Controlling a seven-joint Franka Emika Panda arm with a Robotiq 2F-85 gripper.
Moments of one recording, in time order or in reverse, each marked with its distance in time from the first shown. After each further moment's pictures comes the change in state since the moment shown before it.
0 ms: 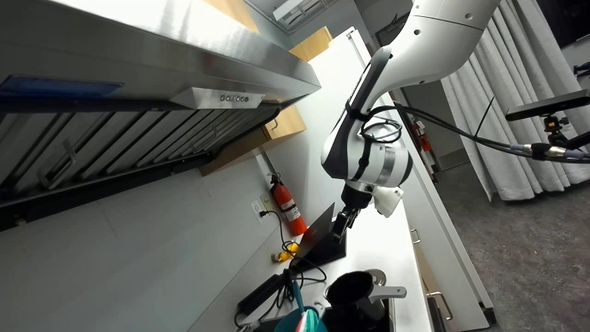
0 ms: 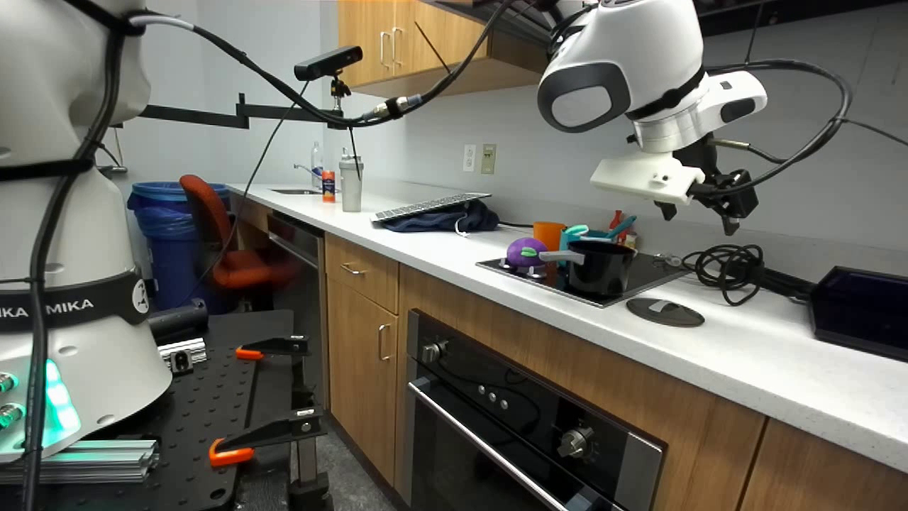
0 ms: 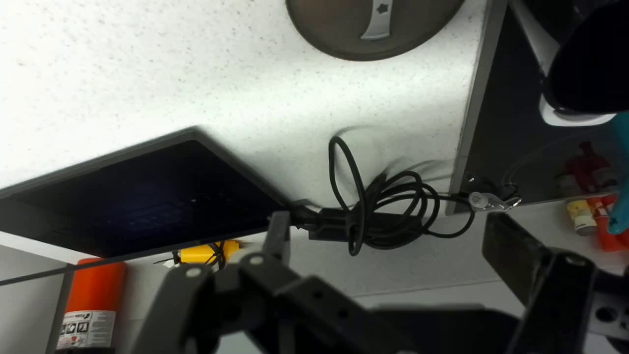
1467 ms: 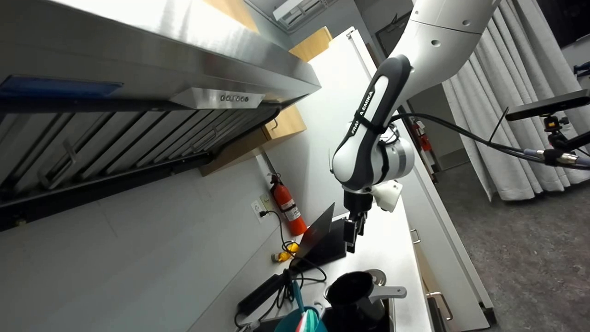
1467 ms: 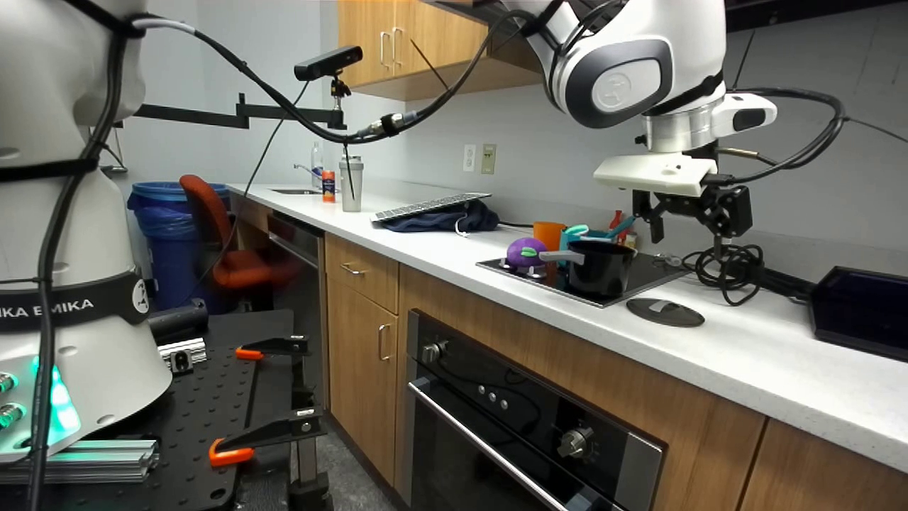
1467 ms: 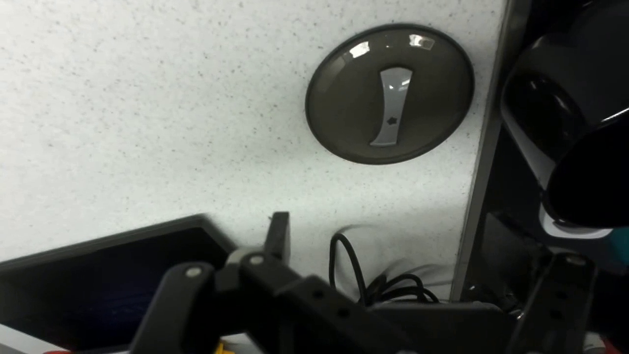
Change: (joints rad) arm 0.058 0.010 -0.139 0.024 -0.535 -0.254 0.442
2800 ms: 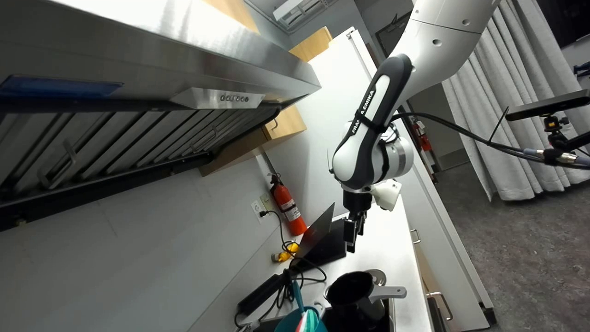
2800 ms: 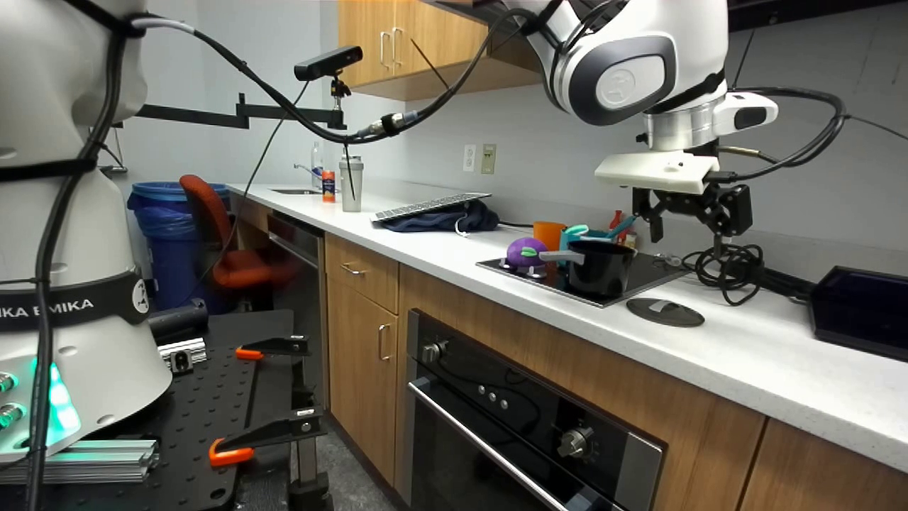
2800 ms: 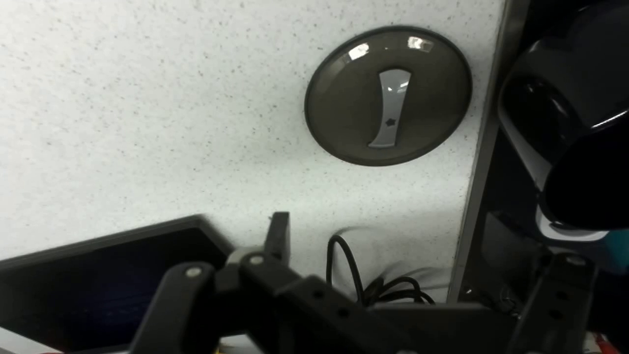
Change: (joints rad) arm -0.019 0.000 0.019 0.007 -0.034 -0.017 0.015
